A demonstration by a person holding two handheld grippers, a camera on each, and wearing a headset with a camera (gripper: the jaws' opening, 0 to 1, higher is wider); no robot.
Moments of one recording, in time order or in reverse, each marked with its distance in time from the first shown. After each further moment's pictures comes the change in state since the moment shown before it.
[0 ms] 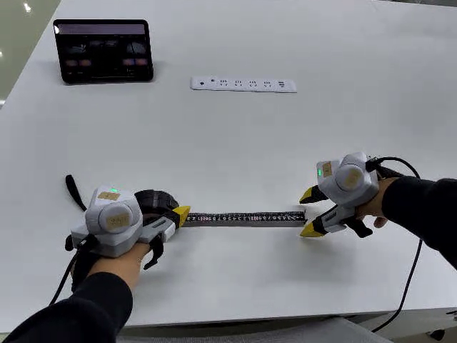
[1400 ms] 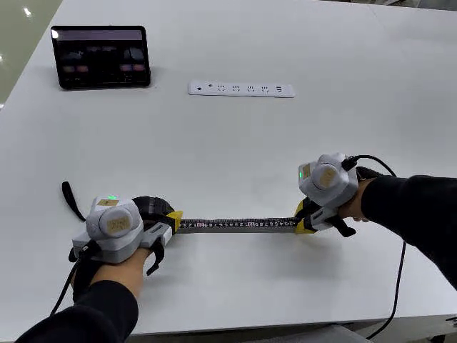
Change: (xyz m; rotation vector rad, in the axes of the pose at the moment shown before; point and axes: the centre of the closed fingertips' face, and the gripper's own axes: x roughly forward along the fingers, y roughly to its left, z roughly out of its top) left arm 0.003 0.000 -0.008 -0.074 0.065 0.038; right arm 0.009 -0.006 0.000 0.038 0.100 0.043
